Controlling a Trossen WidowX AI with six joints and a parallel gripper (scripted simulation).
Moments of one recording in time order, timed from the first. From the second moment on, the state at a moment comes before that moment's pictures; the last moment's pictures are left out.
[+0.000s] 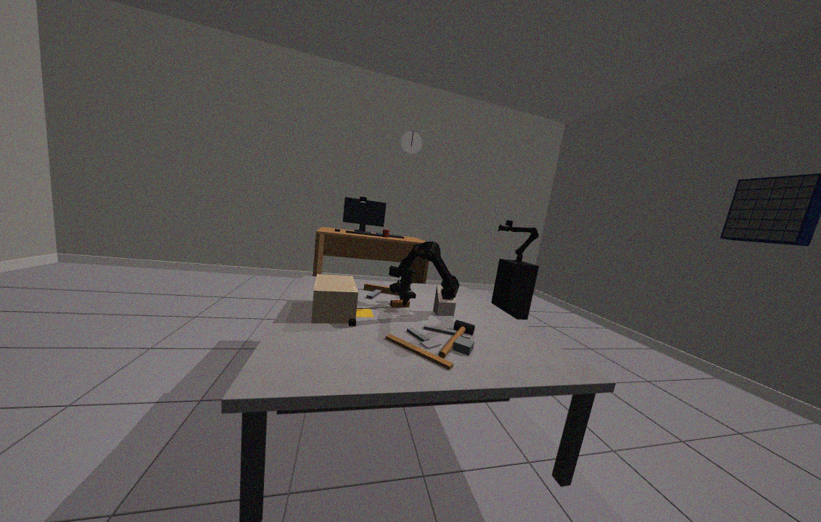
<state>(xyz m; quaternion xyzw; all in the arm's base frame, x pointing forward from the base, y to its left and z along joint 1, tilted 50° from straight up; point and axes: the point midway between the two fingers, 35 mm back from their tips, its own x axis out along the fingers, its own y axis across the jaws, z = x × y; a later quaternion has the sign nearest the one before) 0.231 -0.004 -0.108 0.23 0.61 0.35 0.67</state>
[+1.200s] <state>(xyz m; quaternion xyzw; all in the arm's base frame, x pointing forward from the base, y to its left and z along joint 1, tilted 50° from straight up) 0.232 -0.013 -0.118 0.23 0.60 0.36 0.68</state>
